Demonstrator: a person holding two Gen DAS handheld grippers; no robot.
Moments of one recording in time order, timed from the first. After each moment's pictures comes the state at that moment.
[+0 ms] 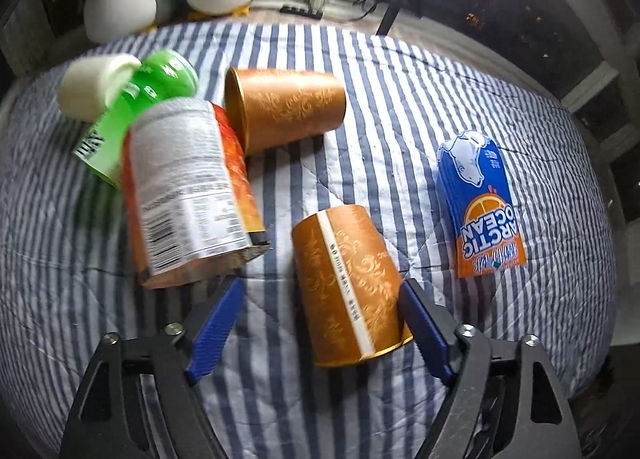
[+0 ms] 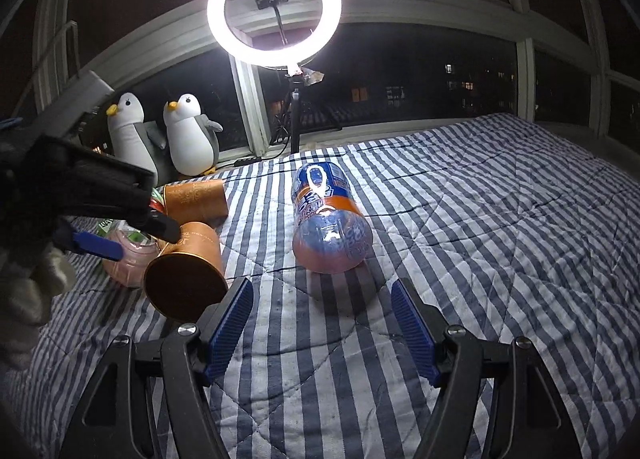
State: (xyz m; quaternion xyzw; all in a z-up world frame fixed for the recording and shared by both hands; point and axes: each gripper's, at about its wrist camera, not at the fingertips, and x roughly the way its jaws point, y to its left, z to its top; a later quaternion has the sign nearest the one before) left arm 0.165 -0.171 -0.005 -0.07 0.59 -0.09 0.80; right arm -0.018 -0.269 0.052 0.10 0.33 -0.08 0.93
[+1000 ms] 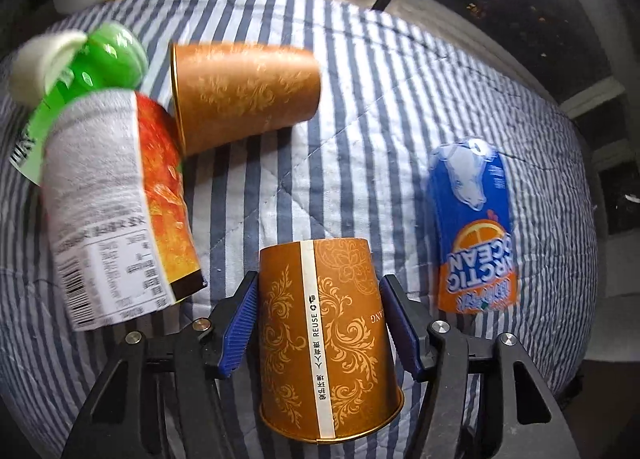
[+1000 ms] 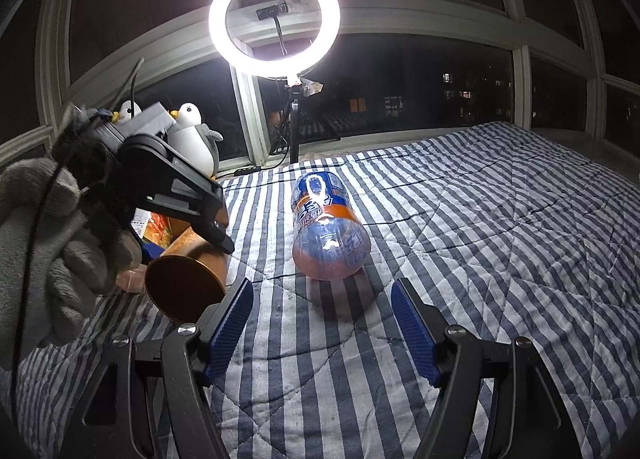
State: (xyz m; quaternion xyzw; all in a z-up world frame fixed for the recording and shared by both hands) left arm 0.203 -0.189 -0.028 -0.09 0.61 -0.11 0.78; right arm -0.024 -0.266 0.056 0.09 0.31 -0.09 0.94
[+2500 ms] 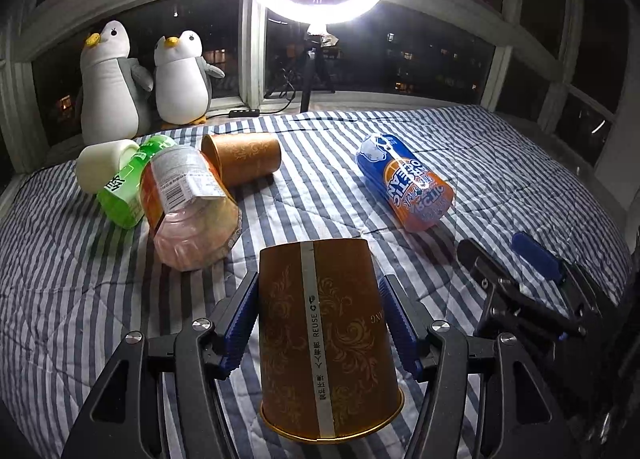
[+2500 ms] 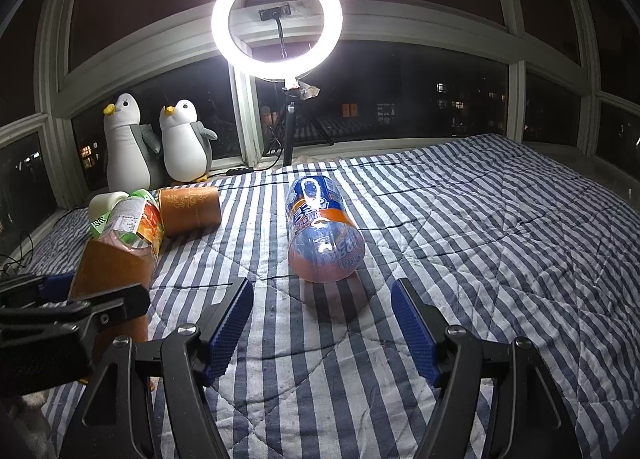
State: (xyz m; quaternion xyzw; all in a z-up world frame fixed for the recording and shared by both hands) left arm 0.024 -0.169 -0.002 0.03 0.36 -0.18 0.92; right arm -0.025 -0.260 0.059 0.06 0.31 -0.11 0.94
